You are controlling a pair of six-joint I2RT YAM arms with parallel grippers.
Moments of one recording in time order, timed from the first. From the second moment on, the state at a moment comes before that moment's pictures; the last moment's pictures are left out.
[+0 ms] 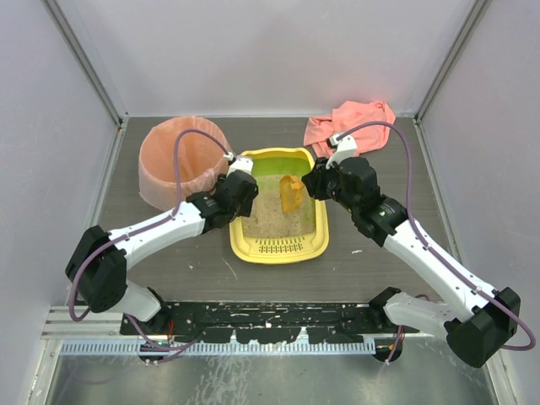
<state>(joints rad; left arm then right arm) -0.79 1.47 1.05 -0.38 -0.51 -0.38 0.59 1.06 0.98 -0.25 0.09 0.33</state>
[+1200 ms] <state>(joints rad) -0.76 1.51 1.05 -0.22 -0.24 -0.20 0.58 1.02 0.90 -0.24 0.13 0.45</state>
